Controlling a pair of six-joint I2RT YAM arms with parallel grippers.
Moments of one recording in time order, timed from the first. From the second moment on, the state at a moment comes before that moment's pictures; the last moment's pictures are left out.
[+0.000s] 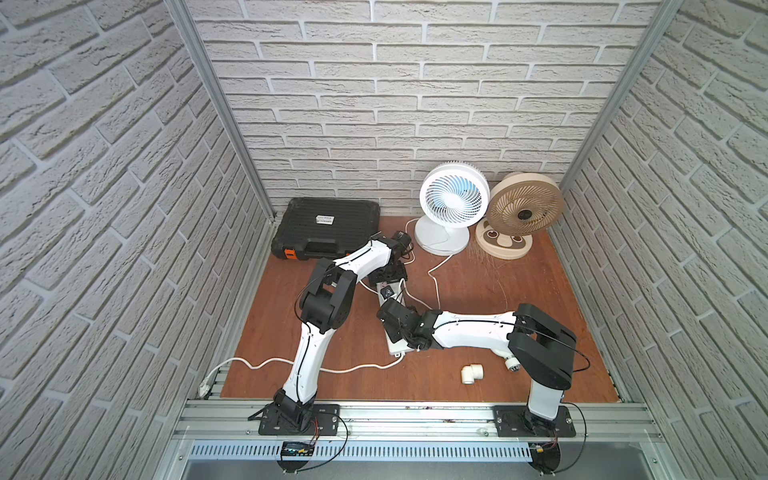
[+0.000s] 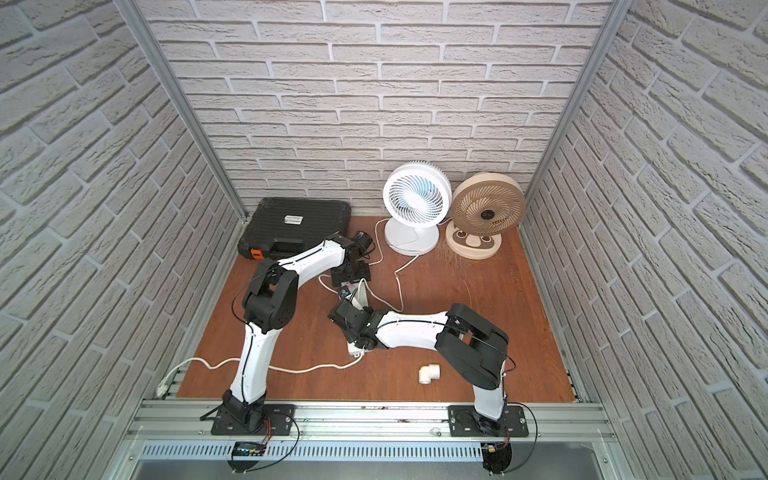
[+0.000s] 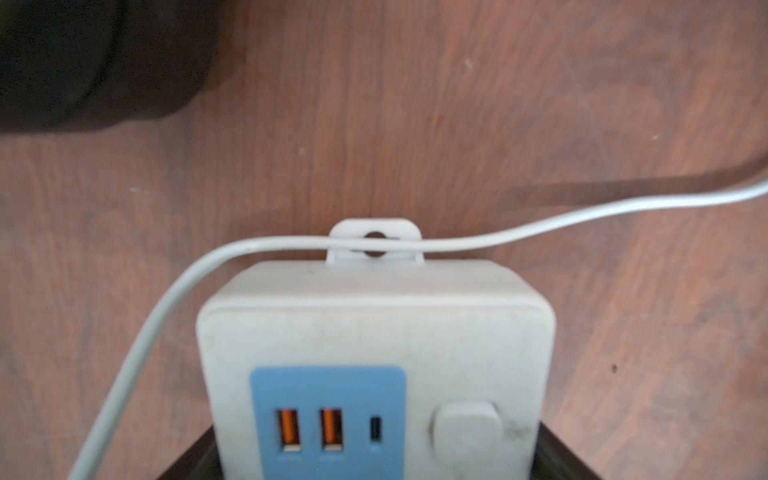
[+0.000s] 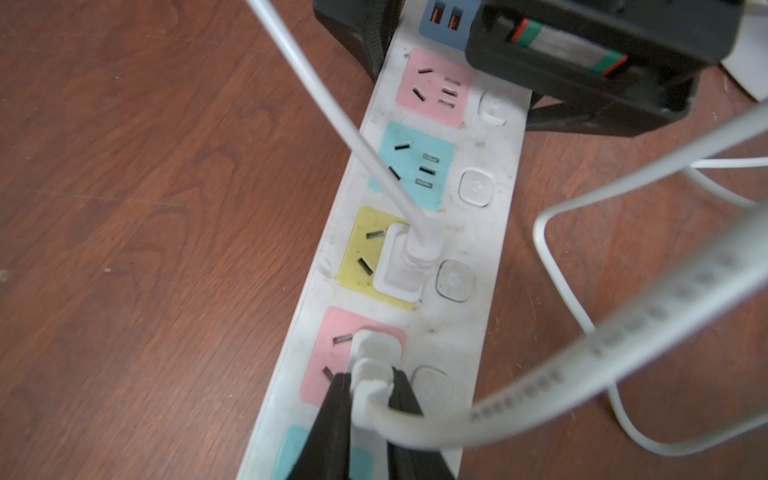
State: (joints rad) left arm -0.46 2.26 1.78 -0.93 -0.10 -0.75; right arm 1.03 1.86 1.14 -0.29 0.44 0.43
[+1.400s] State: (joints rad) left arm -0.46 2.25 1.76 -0.91 -0.10 -0.75; right arm 0.94 1.80 1.05 -0.18 0.25 0.57
